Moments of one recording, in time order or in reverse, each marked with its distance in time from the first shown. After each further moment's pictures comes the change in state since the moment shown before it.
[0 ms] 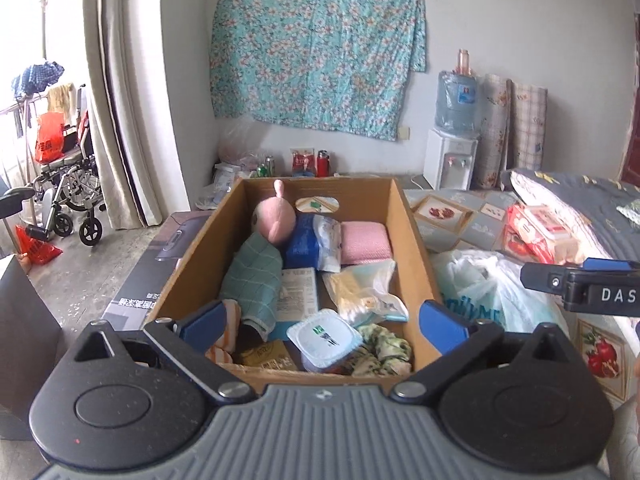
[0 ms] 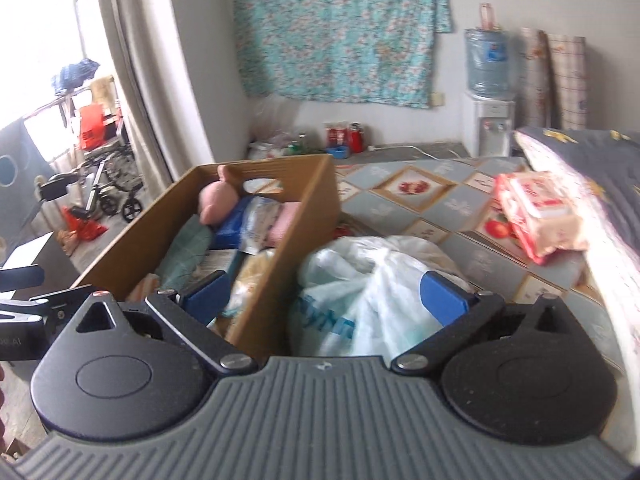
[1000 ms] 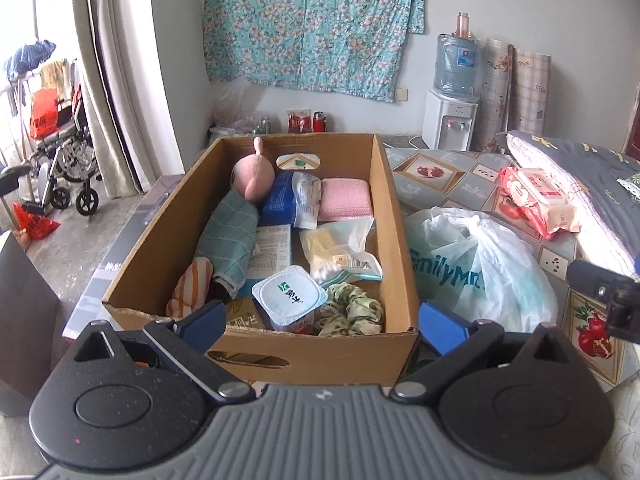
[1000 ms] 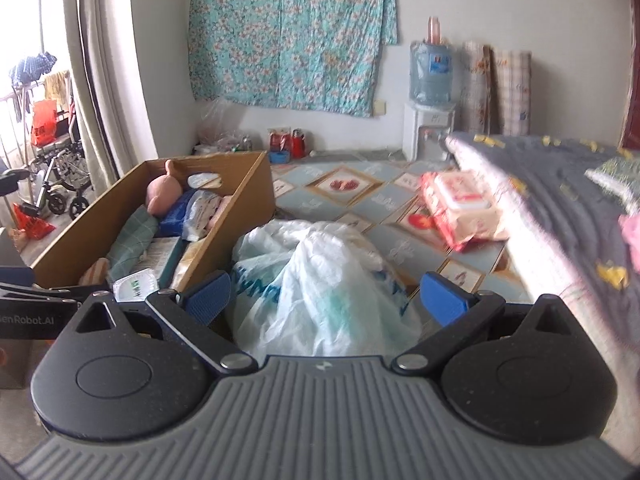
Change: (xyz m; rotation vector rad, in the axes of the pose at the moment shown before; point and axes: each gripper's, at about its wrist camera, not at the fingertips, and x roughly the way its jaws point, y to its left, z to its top) left arm 0.013 -0.032 -0.012 -0.015 0.121 0.007; right arm -0.047 -0.014 -0.026 -0.008 -0.010 -0.152
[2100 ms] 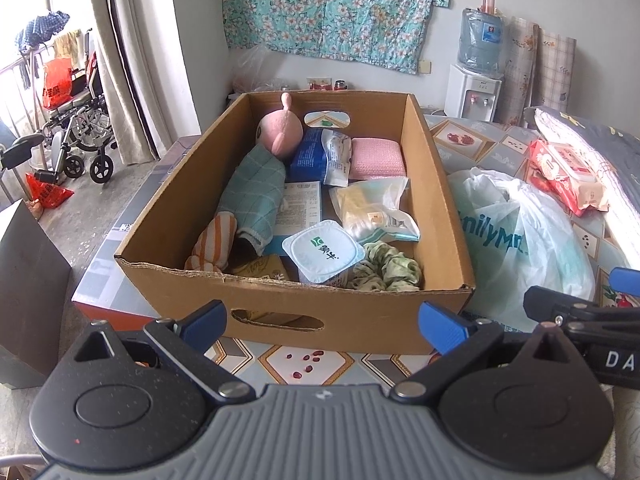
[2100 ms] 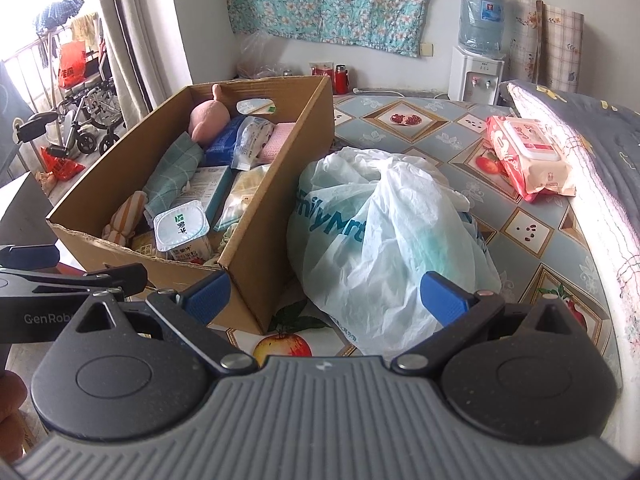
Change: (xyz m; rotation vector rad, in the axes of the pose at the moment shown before) left arm 0.019 0.019 -0.021 -0.028 0.088 0.054; right arm 0.044 0.053 -0.016 -0.077 0.186 0.092
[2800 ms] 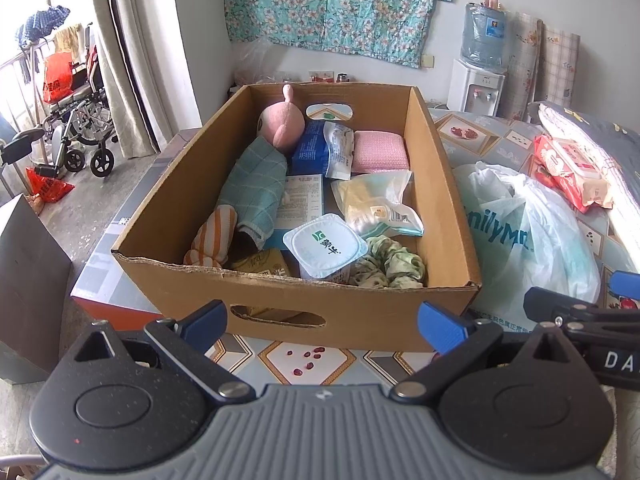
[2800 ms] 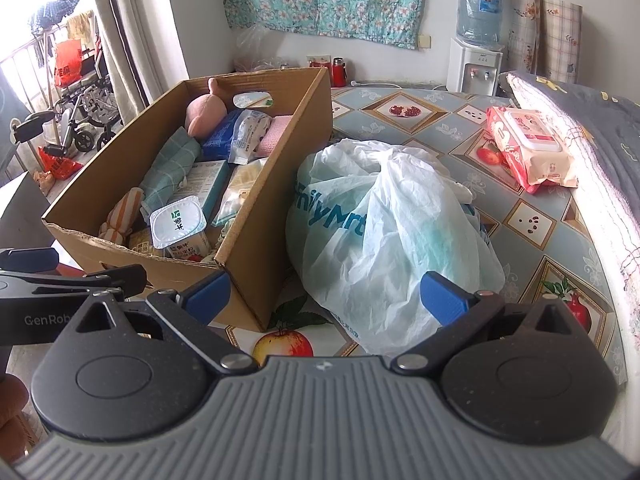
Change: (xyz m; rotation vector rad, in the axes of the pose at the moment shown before) left arm 0.004 -0.001 0.001 -0.004 0.018 0.006; right arm 0.007 -0.001 0.000 0.012 0.021 0.000
